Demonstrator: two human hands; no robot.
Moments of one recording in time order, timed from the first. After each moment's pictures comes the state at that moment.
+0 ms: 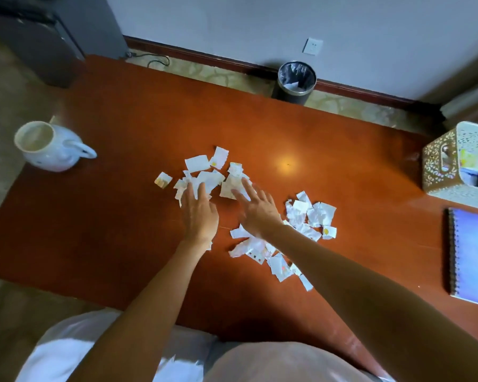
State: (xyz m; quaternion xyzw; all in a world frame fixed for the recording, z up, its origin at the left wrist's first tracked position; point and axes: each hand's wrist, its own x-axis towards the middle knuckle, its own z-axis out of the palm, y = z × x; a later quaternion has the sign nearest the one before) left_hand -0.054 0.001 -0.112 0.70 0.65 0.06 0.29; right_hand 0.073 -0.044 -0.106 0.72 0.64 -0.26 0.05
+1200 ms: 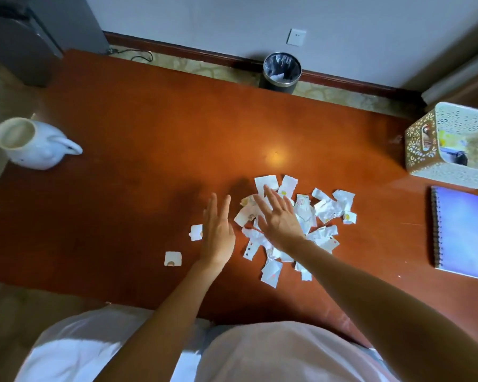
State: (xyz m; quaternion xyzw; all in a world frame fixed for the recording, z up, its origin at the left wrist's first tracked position) left_hand -0.043 -0.057 -0.131 0.75 0.56 0.08 0.35; right_hand 0.099 -0.106 -0.116 0.76 0.60 -0.23 0.01
